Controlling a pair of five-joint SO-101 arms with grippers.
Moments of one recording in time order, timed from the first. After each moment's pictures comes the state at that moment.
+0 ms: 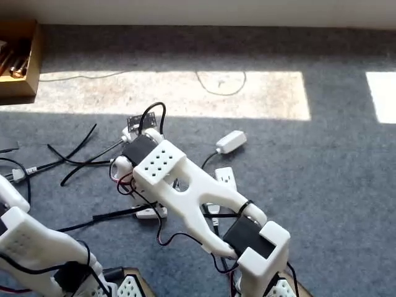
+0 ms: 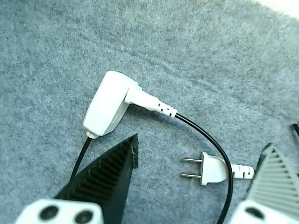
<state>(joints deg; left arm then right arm) -55.4 18.2 -7.0 61.1 -23.3 -53.9 13.1 -6.5 93.2 -37.1</state>
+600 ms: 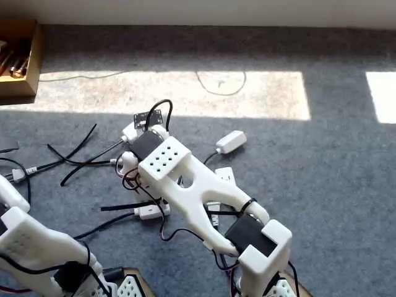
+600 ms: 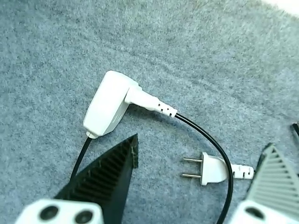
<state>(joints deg) -55.4 18.2 -7.0 61.1 -23.3 -52.6 13.2 -3.3 90.6 -36.2</state>
